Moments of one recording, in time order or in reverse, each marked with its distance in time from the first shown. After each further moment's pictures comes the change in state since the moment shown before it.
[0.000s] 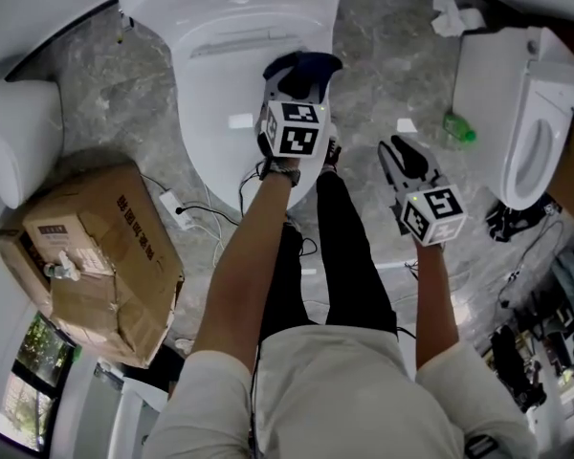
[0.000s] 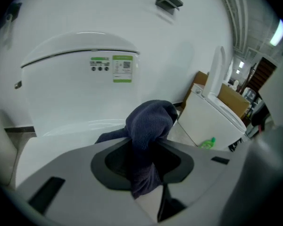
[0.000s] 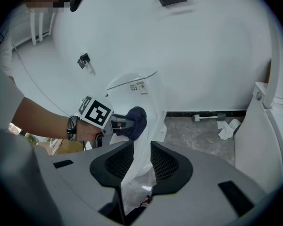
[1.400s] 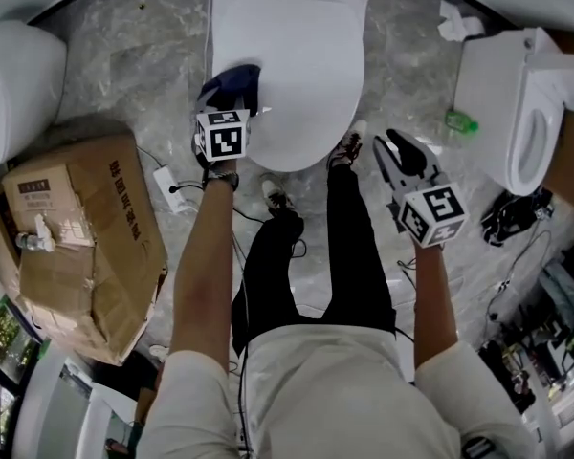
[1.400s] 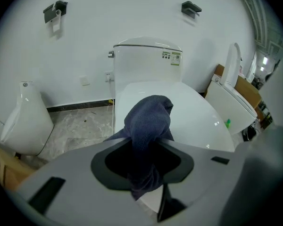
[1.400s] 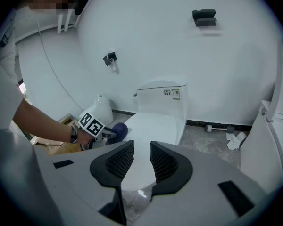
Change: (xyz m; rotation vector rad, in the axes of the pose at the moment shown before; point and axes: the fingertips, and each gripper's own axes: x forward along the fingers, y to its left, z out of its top) left arm -0.171 0.164 -0.183 -0.103 0.087 0.252; right arm -0.040 0.147 -0.037 -0.163 -0.087 0.046
